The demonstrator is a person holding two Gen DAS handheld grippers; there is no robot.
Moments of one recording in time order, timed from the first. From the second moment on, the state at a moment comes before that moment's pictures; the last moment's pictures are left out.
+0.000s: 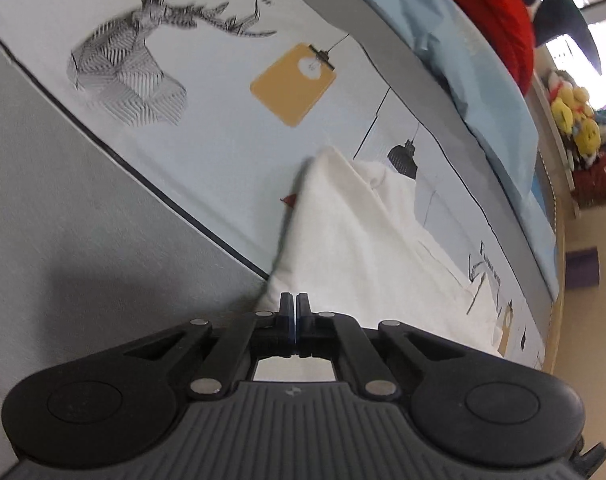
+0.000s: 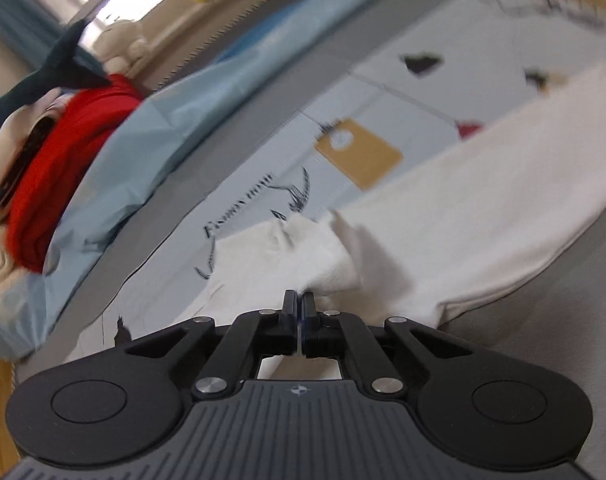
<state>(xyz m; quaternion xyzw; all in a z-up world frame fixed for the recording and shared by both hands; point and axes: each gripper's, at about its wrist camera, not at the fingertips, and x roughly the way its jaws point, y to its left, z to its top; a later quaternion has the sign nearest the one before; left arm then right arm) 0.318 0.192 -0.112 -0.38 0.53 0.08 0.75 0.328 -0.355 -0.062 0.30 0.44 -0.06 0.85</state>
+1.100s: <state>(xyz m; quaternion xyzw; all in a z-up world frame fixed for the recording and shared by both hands) 0.331 0.099 -0.131 -0.05 0.56 -0.04 0.82 0.331 -0.386 -0.112 0.31 0.50 -0.08 0.80</state>
